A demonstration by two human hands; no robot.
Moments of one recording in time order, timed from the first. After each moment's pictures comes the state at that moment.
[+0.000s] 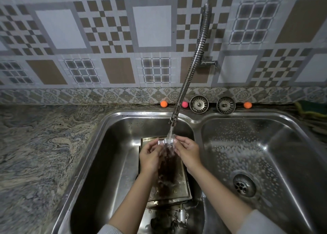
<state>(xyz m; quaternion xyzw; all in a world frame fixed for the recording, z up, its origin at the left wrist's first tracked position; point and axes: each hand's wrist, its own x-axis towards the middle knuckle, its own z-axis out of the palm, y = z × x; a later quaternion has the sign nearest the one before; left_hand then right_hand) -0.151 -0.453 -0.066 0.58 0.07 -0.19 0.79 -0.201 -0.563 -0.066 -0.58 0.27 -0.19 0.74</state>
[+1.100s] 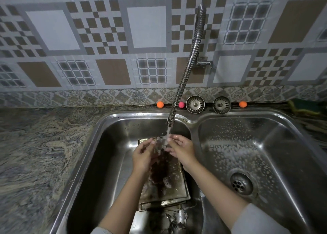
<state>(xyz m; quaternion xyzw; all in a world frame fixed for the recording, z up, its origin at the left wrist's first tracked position) -0.137 -0.440 -0.064 0.62 0.05 -0.19 0.76 -0.194 -0.560 -0.053 -0.59 0.26 -0.15 0.75</state>
